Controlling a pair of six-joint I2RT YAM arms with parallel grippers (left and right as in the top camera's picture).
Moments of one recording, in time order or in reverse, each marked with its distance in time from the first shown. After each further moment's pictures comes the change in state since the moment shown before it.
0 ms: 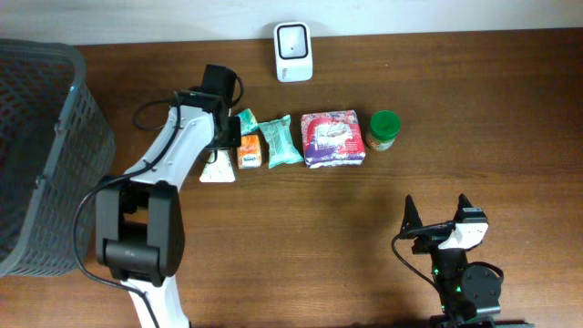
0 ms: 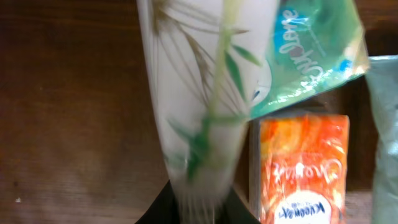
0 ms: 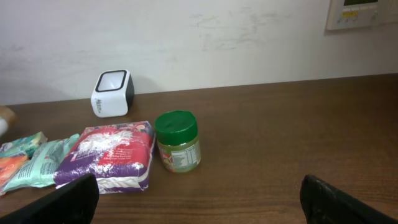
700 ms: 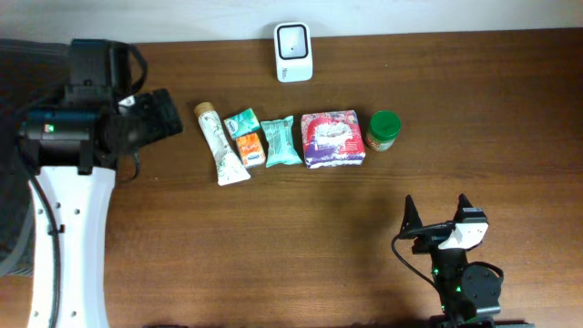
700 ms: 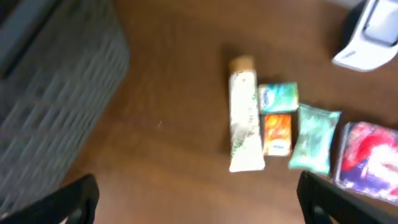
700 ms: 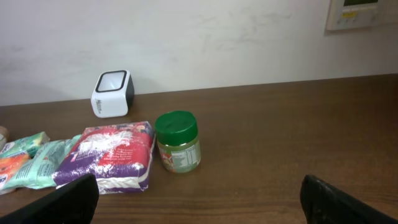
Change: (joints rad) left arm 0.170 -0.523 0.266 -0.489 -0.014 -0.134; right arm 0.000 0.000 0.000 0.000 0.000 0.000
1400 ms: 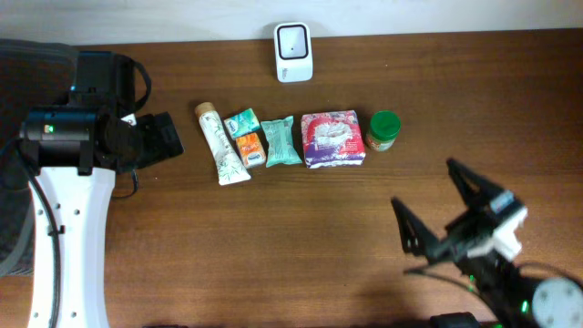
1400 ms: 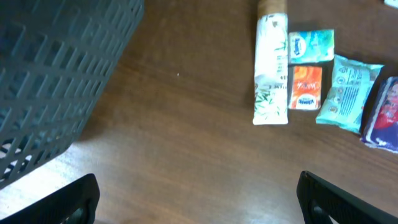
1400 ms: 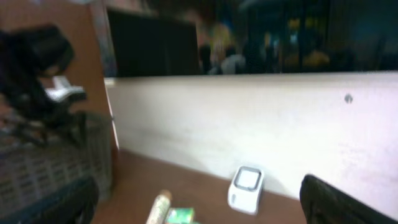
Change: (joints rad) left arm 0.005 -0.002 0.001 -0.183 0.000 -0.021; right arm 0.002 0.340 0.594 0.033 -0.539 0.058
